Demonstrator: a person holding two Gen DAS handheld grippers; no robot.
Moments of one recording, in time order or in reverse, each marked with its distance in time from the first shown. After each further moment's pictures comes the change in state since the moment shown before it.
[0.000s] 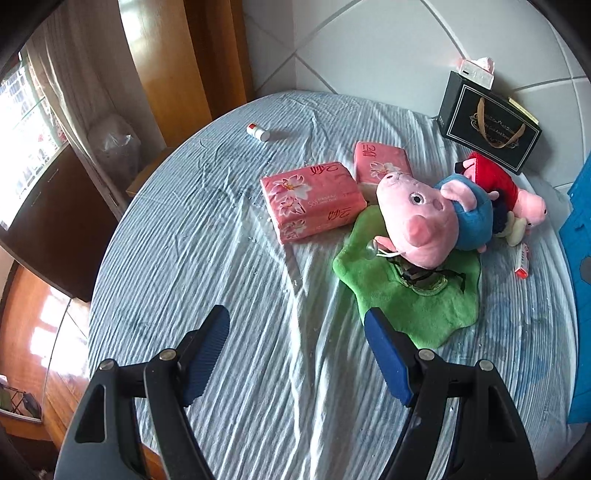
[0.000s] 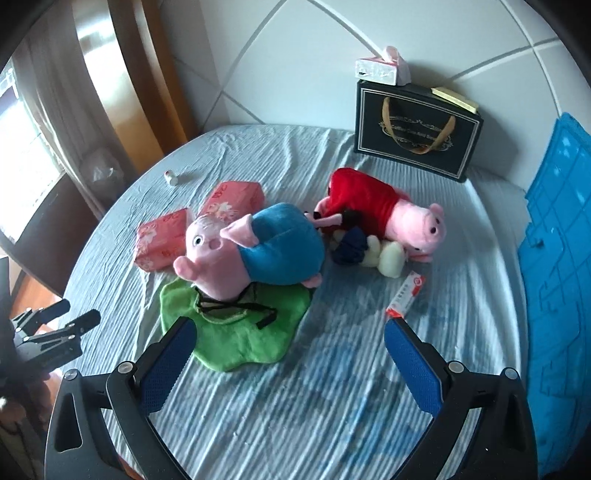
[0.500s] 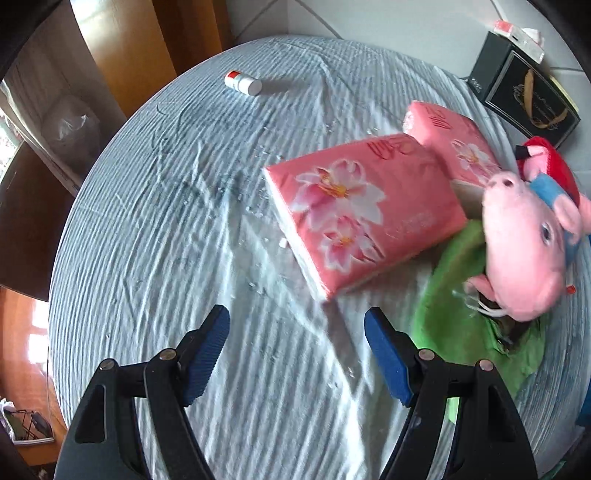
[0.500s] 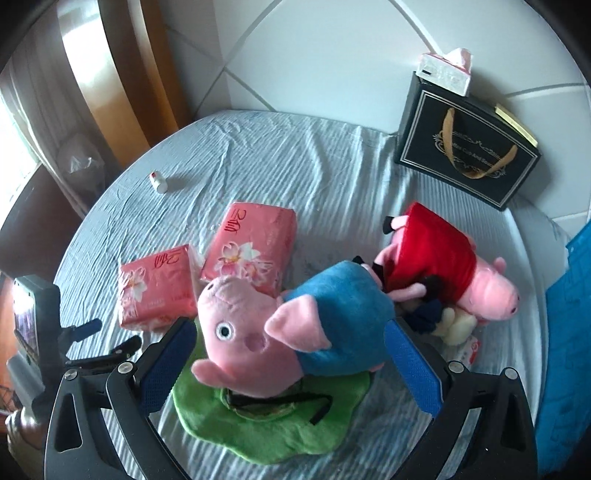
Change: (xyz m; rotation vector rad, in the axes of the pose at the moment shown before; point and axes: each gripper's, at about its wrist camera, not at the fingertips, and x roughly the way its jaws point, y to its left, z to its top) left arm 0.142 0.047 0.071 0.037 0.166 -0.040; right arm 0.110 0.076 0.092 -0.018 0.097 -0.053
